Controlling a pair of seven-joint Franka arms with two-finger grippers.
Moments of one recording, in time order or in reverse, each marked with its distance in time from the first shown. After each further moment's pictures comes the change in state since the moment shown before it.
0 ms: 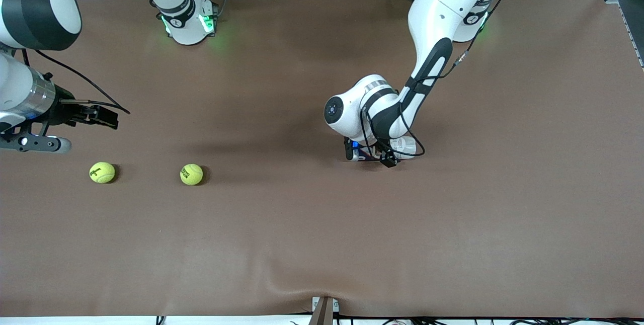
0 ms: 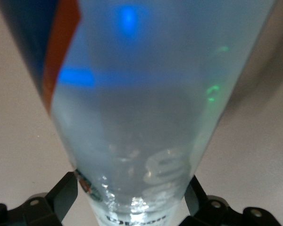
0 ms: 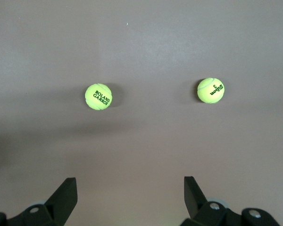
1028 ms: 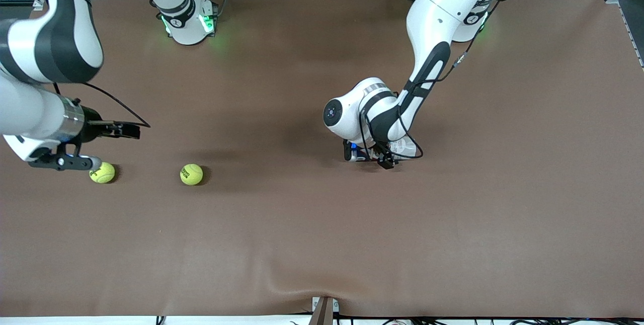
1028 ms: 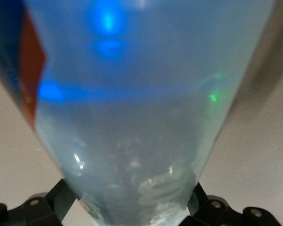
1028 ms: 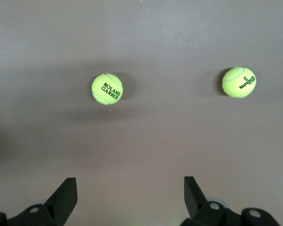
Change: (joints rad) left arm -0.001 0.025 0.000 0.025 0.000 0.000 0.051; right arm 0.007 0.122 0.000 0.000 0.059 0.024 0.000
